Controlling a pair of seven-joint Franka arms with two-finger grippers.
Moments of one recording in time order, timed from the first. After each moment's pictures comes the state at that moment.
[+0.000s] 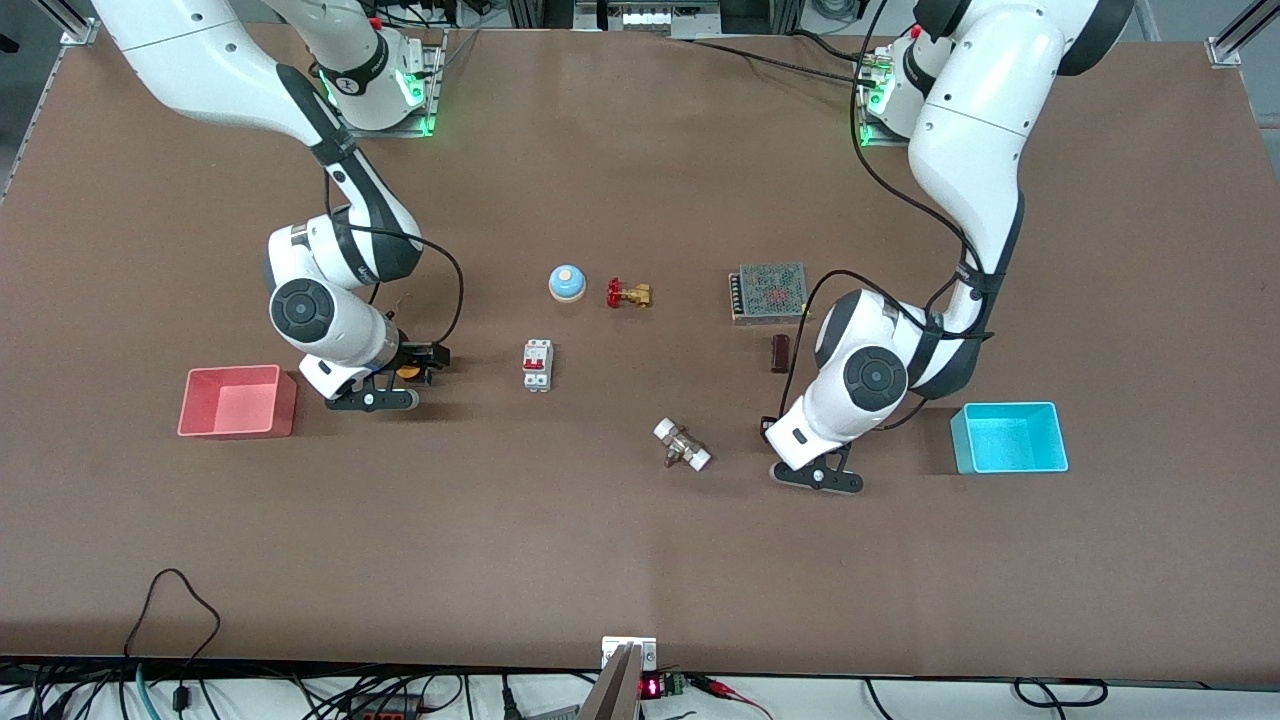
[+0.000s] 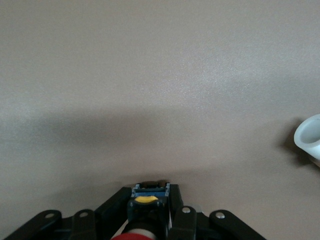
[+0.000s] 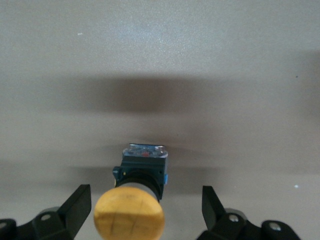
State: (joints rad) left arm -0.35 0.82 -0.04 -1.48 -0.05 2.35 -0.21; right arm 0.06 0.51 0.21 -1.98 -0.14 2.36 0.32
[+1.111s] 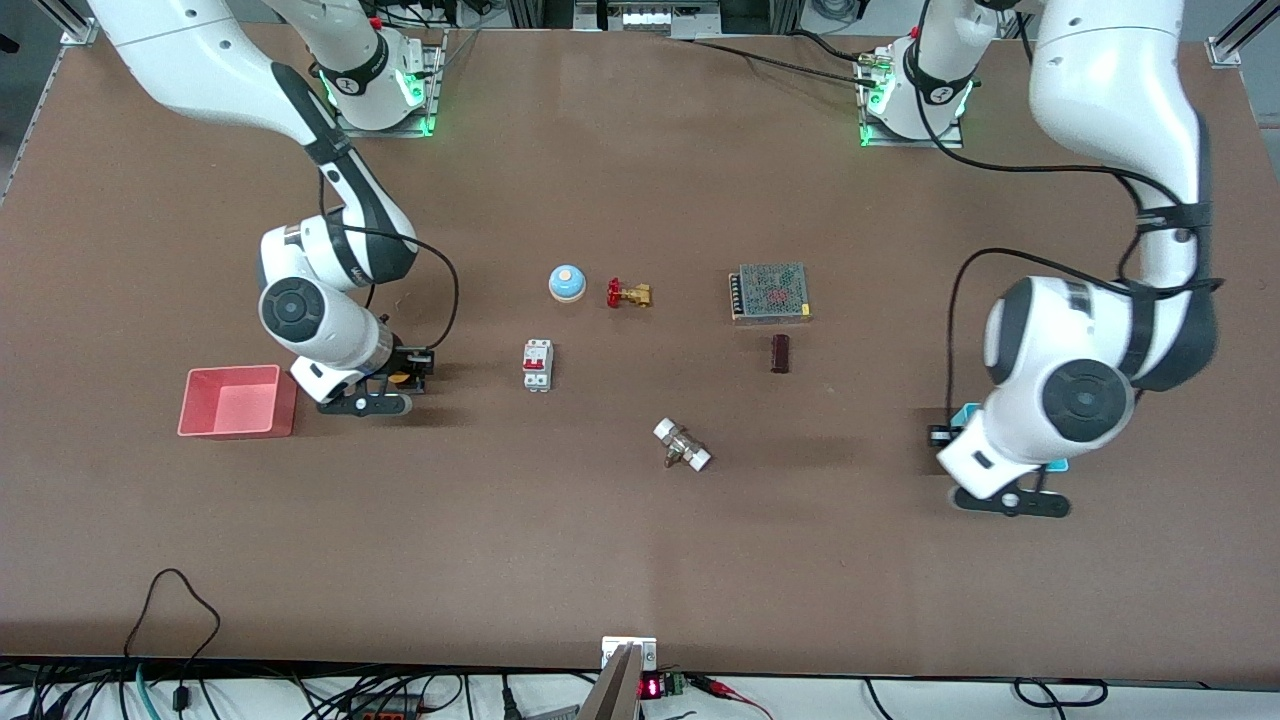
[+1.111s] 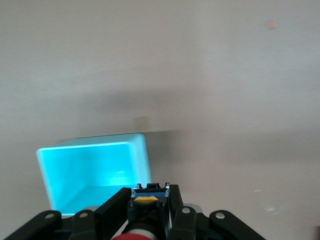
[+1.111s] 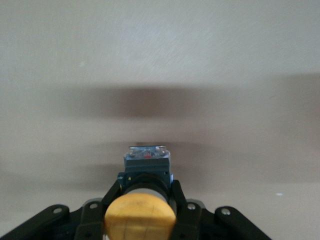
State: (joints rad) left arm -0.22 0.66 0.16 -1.36 0.06 1.91 -0.04; right arm 0.05 0.48 0.20 -1.95 -0.14 2.34 0.32
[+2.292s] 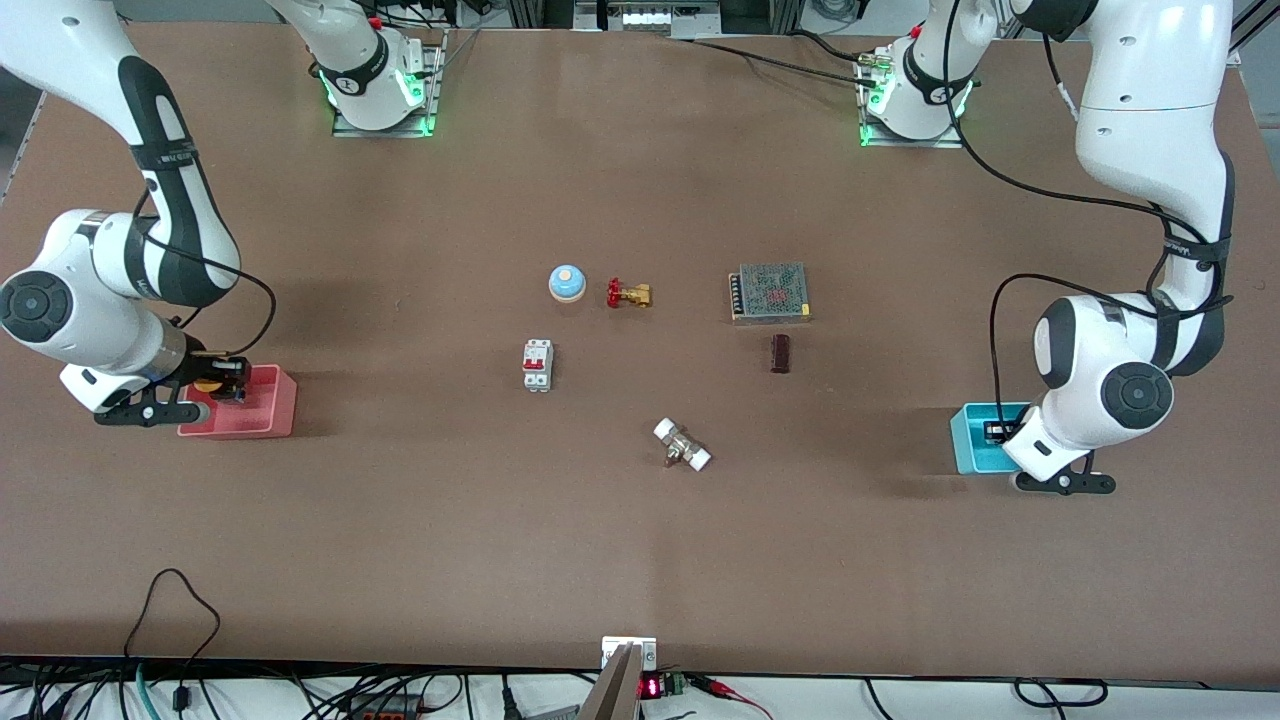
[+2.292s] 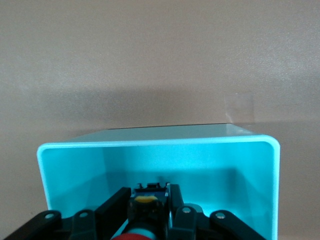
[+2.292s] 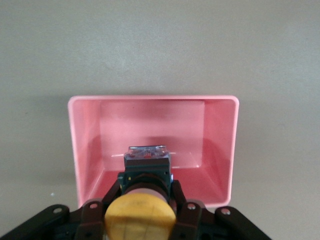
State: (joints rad) left arm -0.08 0.68 0.16 -1.68 0.06 2.30 0.03; right arm -0.09 0.44 -0.06 -1.92 -0.14 2.32 -0.10
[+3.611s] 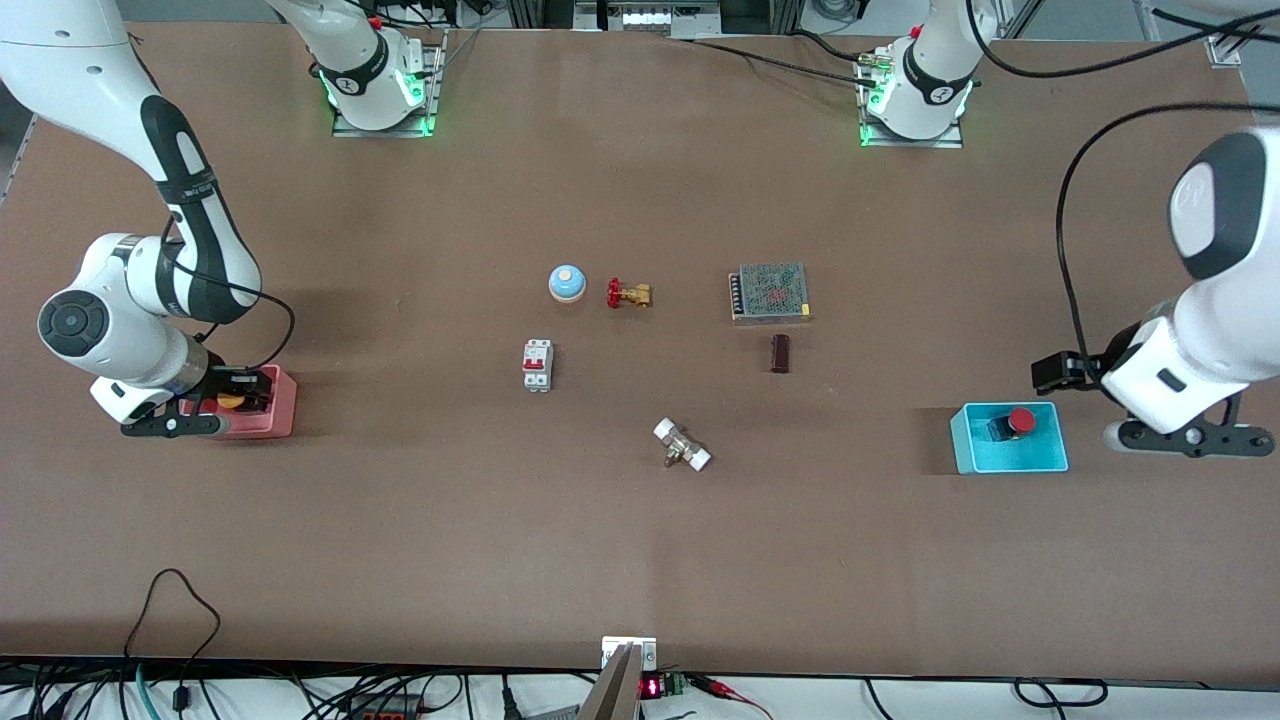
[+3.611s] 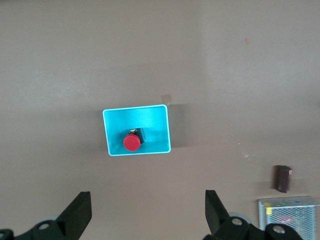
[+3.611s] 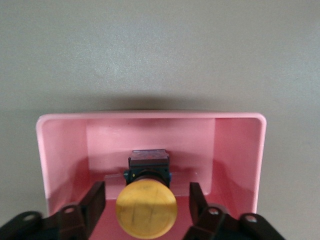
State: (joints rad) left arm -0.10 0.41 0.06 -1.26 0.06 1.62 -0.02; right arm -0.09 0.52 -0.06 -1.92 -0.14 2.42 -0.10
